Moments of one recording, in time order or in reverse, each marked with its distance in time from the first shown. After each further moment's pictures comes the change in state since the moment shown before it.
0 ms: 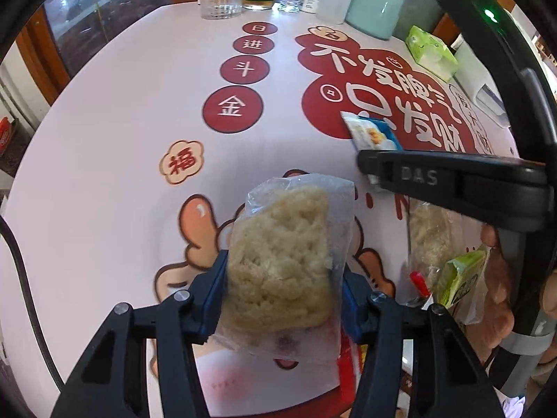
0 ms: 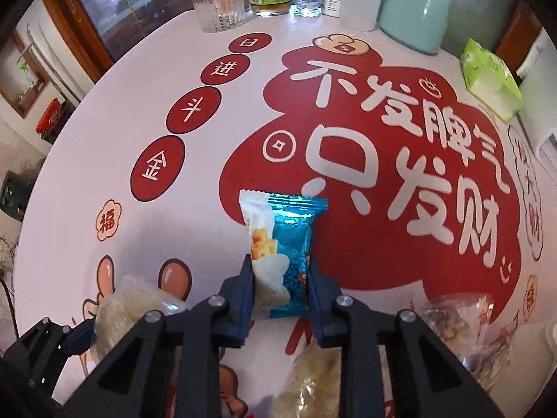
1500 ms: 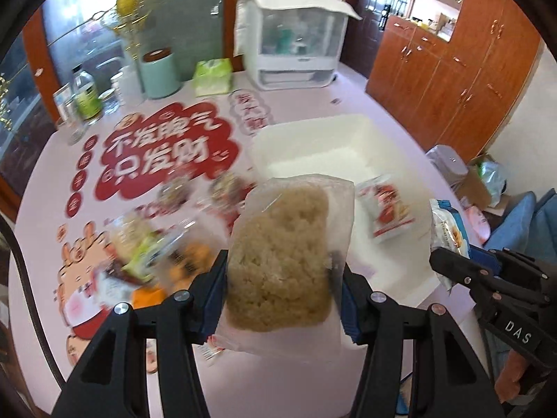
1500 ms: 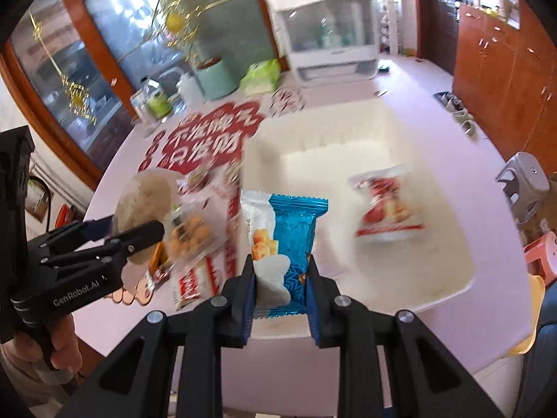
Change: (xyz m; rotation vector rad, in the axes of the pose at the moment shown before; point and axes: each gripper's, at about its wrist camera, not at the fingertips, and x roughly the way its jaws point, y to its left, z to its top) left arm -0.176 -0.319 -0.117 0.410 -0.141 -0.174; right arm -0.286 -0.247 -0.320 0.386 -0.320 -0.016
